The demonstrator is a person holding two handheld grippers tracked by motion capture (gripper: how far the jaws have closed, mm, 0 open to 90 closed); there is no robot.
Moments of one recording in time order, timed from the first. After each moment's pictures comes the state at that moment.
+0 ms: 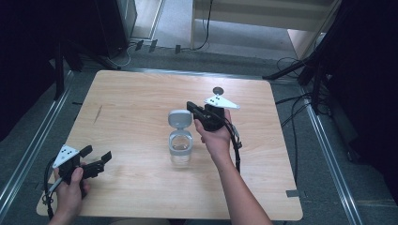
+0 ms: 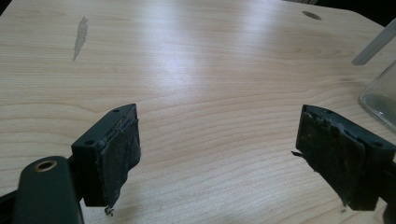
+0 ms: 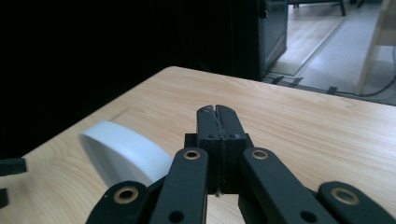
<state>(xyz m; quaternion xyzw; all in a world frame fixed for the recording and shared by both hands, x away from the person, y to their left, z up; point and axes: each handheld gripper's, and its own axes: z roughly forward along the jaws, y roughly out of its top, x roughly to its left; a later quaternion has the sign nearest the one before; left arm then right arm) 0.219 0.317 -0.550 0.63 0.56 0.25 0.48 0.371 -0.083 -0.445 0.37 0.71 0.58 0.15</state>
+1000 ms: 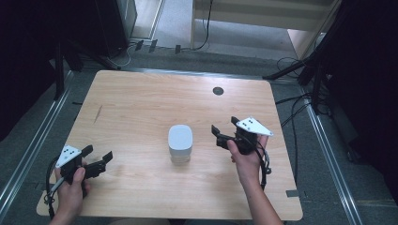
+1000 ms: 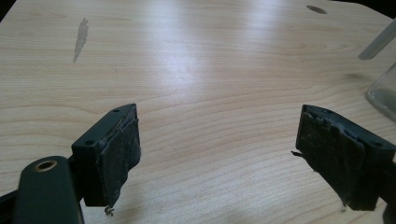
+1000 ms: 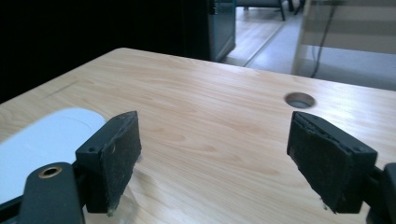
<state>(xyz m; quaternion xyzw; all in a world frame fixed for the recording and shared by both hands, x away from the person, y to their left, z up) 0.221 0.313 -0.551 0.64 0.56 0.26 0.47 0.314 -0.175 -0.459 0.41 0.70 0.53 0.24</state>
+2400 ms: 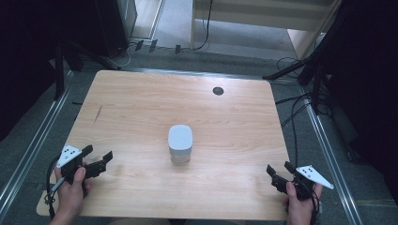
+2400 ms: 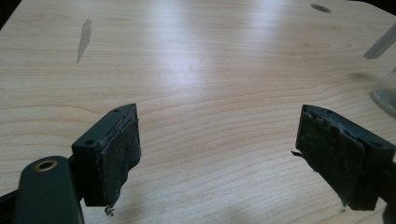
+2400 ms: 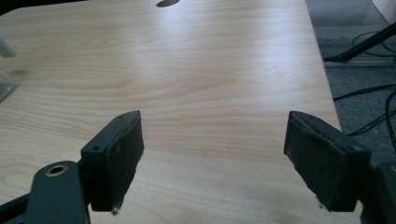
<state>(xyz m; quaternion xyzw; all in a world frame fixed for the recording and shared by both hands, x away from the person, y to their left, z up) 0.221 0.312 -0.551 0.64 0.56 0.26 0.46 0.226 -0.345 -0.540 0.54 0.65 0.47 0.25</state>
